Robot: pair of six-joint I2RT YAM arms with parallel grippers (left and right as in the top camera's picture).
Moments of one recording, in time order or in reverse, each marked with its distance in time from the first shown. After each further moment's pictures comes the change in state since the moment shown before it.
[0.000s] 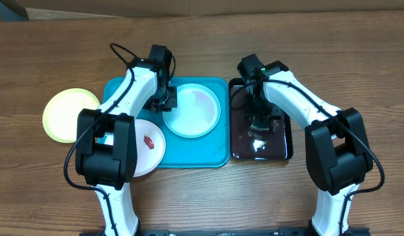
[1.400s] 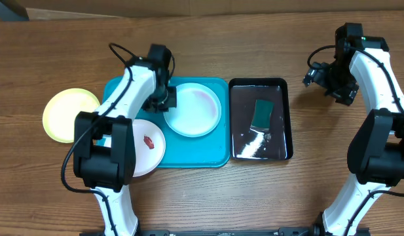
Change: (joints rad) left arm 0.020 -0.022 0.061 -0.090 0.019 0.006; right arm -0.523 0.000 0.198 -0.084 -0.153 -0.043
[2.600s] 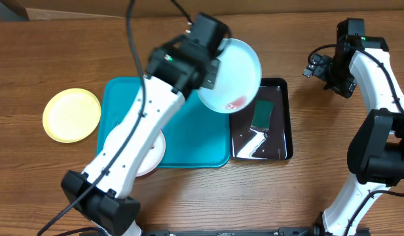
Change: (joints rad) left arm -0.386 -0.261 0.343 -0.119 -0.303 0.047; right arm 0.000 0.000 0.000 0.104 0.000 0.000
